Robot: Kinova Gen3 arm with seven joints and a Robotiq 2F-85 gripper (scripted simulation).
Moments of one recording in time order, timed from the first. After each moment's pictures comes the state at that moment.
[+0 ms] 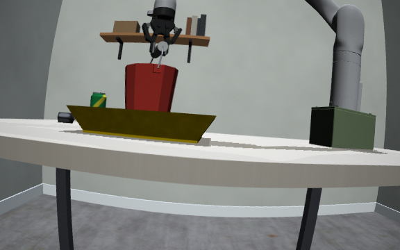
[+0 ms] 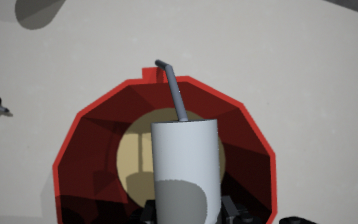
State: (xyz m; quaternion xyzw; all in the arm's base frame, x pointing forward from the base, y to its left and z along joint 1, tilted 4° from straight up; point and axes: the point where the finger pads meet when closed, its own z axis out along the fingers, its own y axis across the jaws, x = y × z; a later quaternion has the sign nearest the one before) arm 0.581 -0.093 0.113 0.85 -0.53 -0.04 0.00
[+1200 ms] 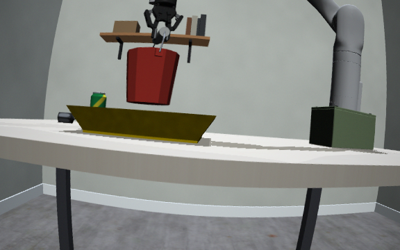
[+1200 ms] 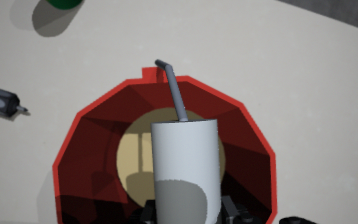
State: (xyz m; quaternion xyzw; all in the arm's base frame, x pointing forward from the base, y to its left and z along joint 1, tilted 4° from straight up) arm 0.585 -0.094 0.162 0.85 -0.53 -0.04 0.00
